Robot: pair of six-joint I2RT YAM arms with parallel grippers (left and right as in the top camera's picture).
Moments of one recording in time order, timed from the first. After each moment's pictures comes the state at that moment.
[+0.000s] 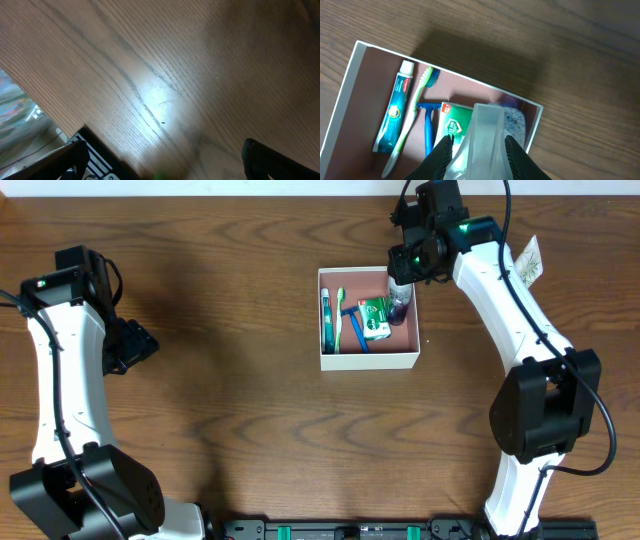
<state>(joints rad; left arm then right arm) 0.30 1.65 1.51 -1.41 -0.27 -0.48 0.25 2.06 1.85 -0.89 -0.16 0.00</state>
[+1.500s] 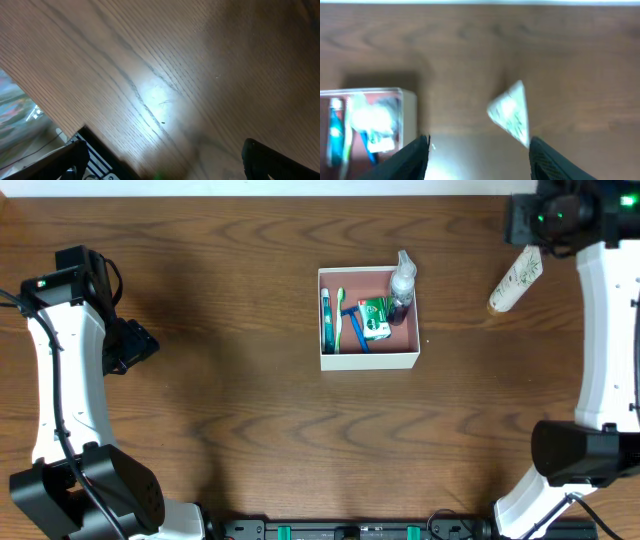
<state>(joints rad) 0.30 1.65 1.51 -1.41 -0.27 -0.48 -0.01 1.89 2.25 -1.34 0.09 0.03</state>
